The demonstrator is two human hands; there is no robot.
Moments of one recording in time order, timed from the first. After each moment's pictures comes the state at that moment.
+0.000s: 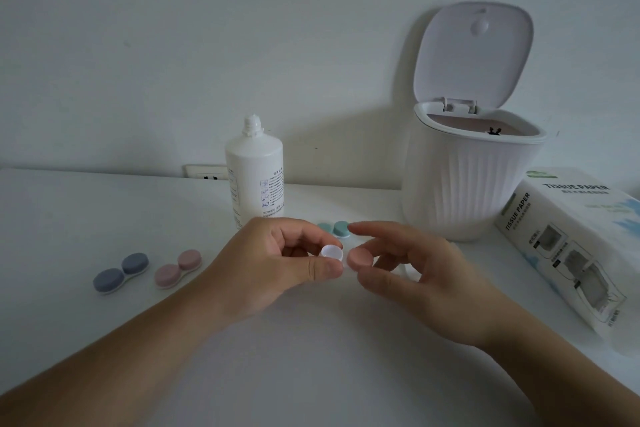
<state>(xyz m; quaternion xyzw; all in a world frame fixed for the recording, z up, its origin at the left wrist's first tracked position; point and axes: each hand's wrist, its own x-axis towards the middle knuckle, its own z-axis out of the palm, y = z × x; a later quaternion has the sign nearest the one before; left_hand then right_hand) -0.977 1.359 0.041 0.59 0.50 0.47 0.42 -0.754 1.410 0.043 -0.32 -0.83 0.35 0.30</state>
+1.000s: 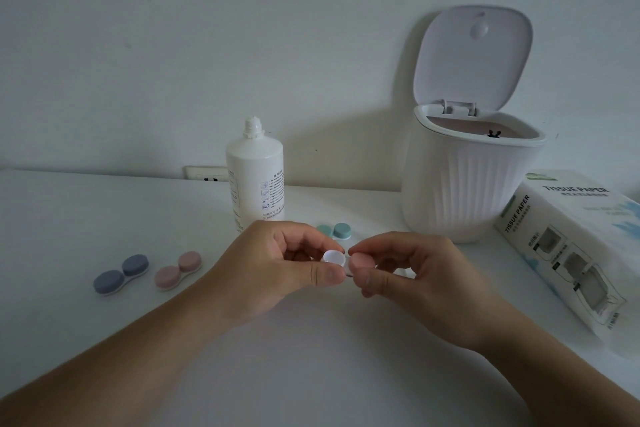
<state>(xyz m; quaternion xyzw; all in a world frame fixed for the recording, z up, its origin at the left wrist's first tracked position) -0.977 1.357 0.042 0.60 0.50 0.46 0.43 -0.758 1.413 0.039 -0.29 -0.81 0.39 0.32</state>
